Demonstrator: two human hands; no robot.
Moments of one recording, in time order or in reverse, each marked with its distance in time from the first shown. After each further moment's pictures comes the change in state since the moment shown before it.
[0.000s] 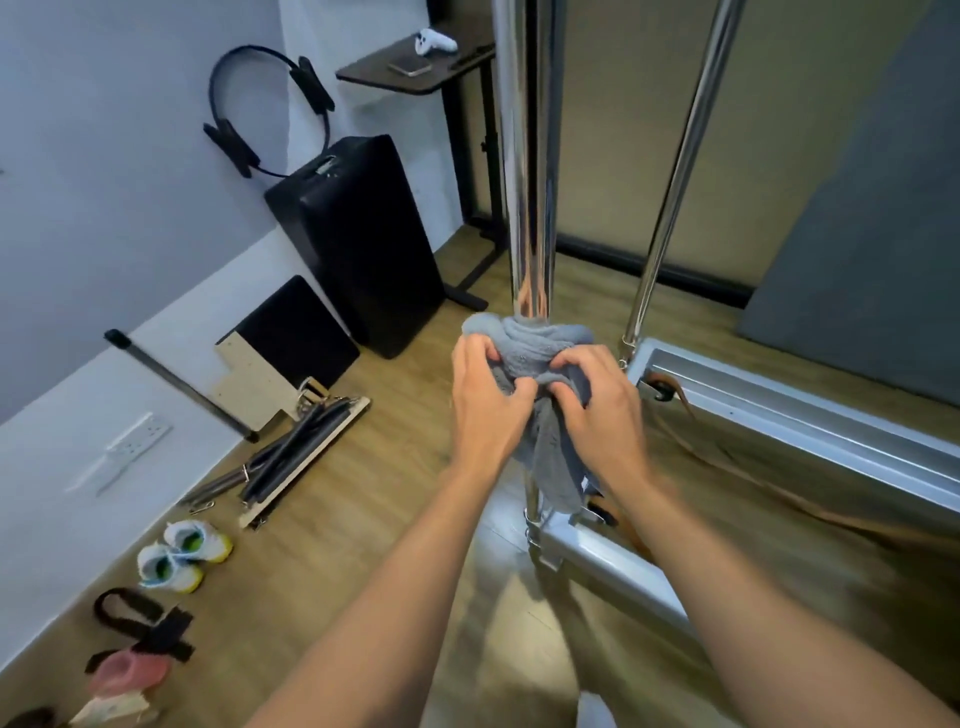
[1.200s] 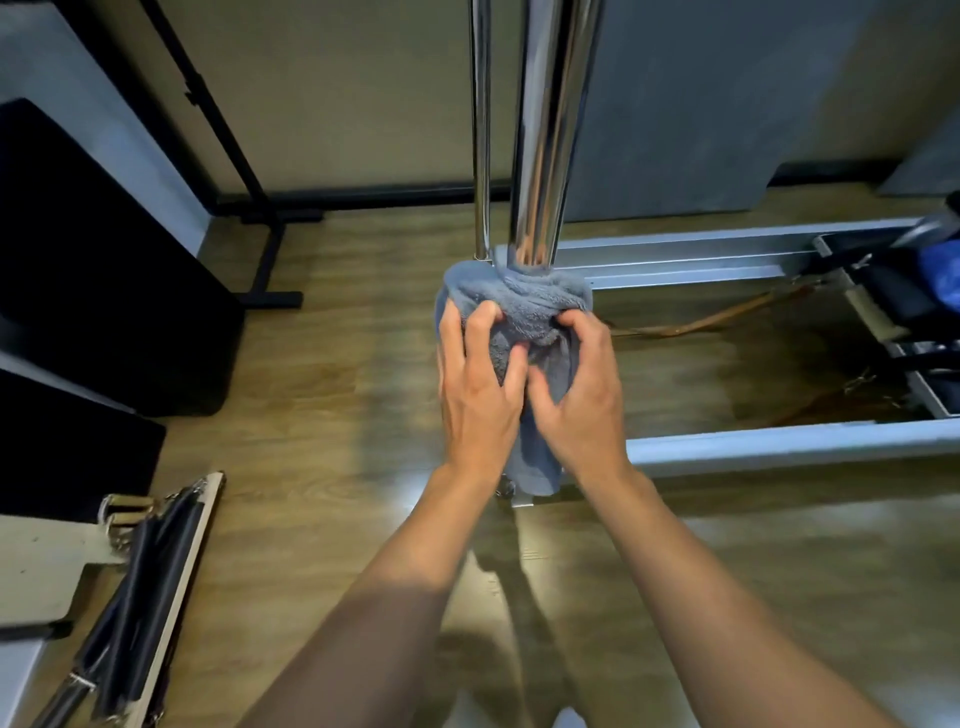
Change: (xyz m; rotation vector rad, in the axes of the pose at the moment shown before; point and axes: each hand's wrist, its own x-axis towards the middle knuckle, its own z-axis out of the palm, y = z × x) left_hand 0.023 -0.158 0.034 -0.257 -0.405 0.468; right_hand -0.073 0.030 0.148 -0.314 0.573 0.255
